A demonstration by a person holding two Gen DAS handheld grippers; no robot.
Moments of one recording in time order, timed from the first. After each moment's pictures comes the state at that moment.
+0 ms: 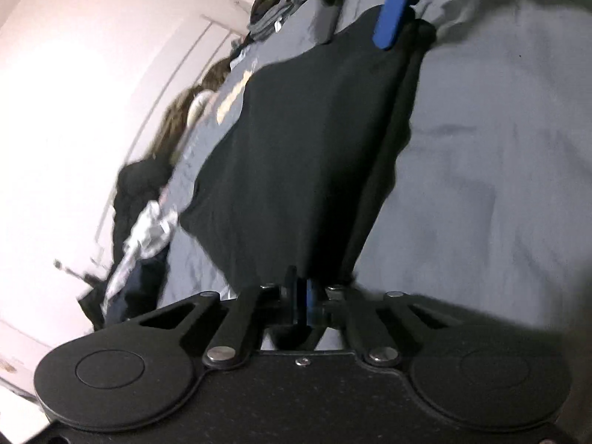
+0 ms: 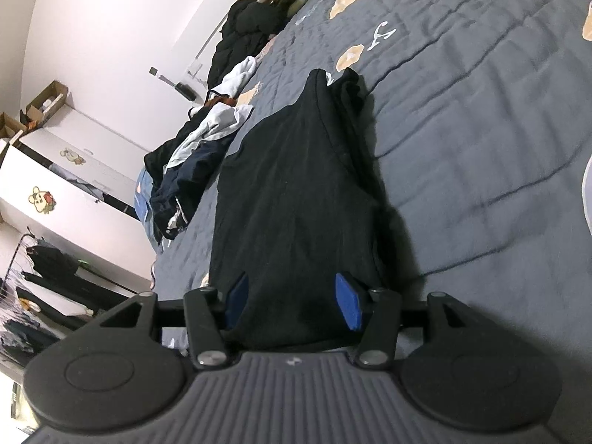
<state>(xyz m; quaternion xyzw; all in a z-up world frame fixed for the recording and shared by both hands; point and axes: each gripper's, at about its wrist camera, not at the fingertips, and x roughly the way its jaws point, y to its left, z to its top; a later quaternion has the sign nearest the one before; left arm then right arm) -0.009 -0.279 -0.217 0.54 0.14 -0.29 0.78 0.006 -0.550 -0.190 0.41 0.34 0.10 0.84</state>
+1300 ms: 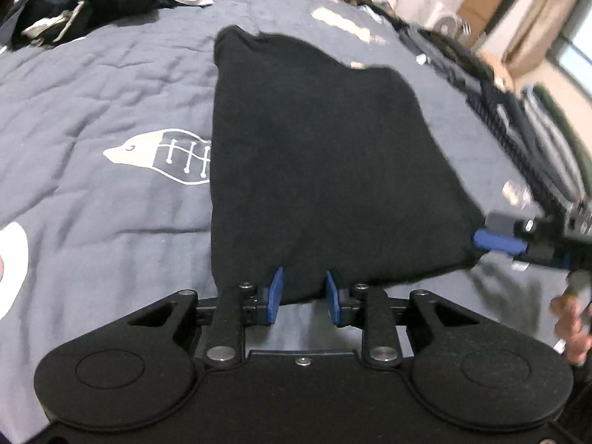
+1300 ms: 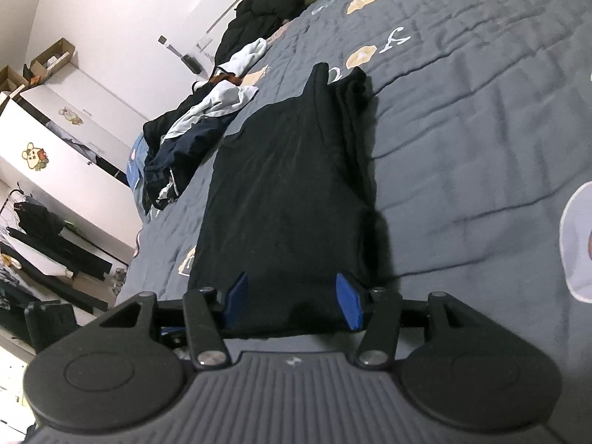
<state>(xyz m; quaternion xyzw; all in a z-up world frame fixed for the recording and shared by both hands) 0.085 -0.215 -0.167 -0.04 0.47 -0.30 0.83 -0.002 -0.554 -0.178 0.35 0.37 0.11 0.85</state>
